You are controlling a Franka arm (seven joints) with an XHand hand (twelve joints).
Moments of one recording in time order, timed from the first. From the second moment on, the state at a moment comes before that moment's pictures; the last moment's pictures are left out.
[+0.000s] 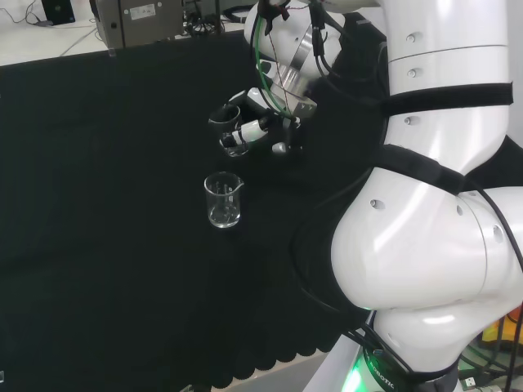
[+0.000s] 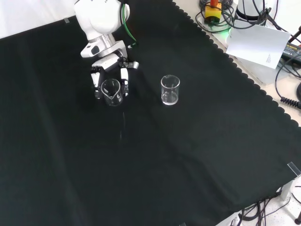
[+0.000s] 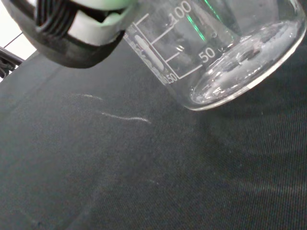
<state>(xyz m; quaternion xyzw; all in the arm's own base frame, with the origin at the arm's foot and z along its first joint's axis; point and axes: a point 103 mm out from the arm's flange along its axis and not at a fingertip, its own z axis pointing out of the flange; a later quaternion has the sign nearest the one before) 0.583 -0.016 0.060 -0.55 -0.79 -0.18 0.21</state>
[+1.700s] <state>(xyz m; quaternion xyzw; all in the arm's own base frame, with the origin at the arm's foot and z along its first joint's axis) 0.535 -0.026 0.087 -0.56 -0.79 -0.07 0.26</state>
